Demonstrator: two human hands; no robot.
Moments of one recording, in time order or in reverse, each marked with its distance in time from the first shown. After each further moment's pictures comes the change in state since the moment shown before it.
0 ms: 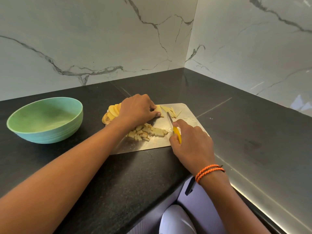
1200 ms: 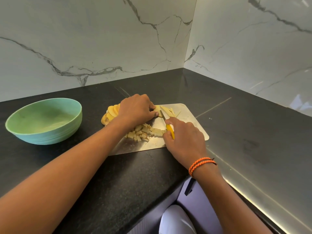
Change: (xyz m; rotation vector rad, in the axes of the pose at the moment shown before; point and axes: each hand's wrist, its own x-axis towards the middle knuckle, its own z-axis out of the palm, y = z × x) left_hand 0.002 -0.002 0.000 0.018 -0.015 -0.010; right_hand 0.014 -0.010 0.006 0.027 -0.013 -0.023
